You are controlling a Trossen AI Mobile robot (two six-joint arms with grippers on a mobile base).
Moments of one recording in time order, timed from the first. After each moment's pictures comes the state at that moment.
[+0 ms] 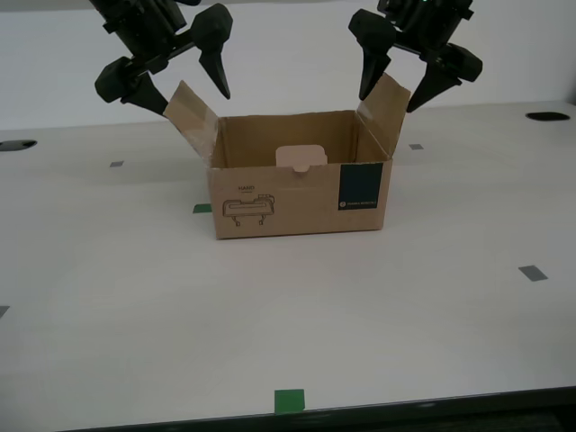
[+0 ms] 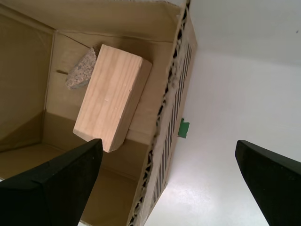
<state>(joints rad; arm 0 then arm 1) 0.34 1.99 1.56 -0.79 -0.32 0.15 -0.34 1.80 1.31 -0.63 0.29 -0.36</state>
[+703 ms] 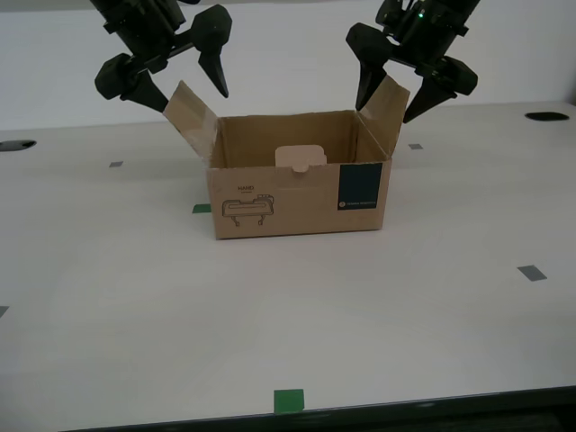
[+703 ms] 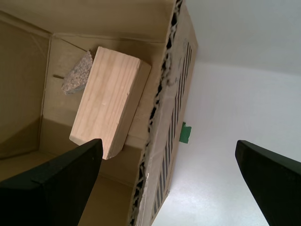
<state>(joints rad) 0.35 1.99 1.50 -0.71 -0.32 0.19 -0.34 1.80 1.31 -0.59 0.25 -0.34</state>
